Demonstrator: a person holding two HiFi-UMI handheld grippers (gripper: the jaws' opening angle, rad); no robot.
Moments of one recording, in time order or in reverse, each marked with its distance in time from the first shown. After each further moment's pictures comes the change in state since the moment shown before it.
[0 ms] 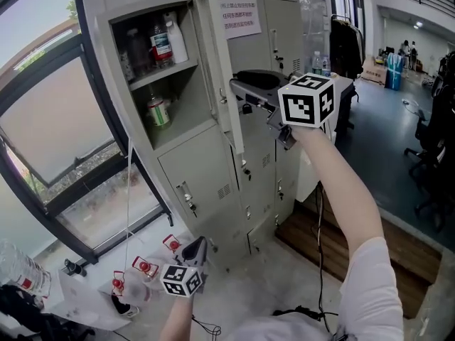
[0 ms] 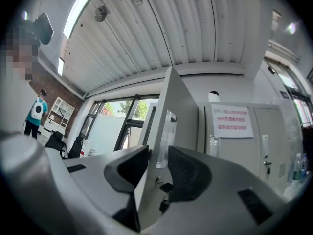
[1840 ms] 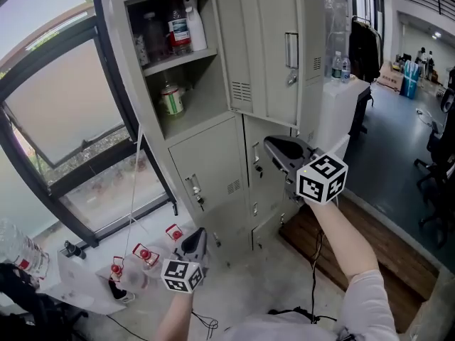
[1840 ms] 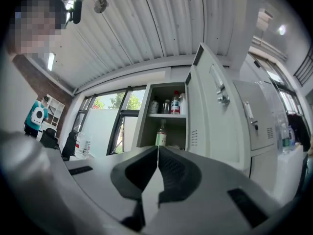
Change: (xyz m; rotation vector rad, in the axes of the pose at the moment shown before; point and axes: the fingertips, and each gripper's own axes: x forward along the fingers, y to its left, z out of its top) left arm -0.001 0.017 0.016 0.049 -0.068 0.103; right arm -0.049 0.032 -0.154 0.055 0.061 -0.116
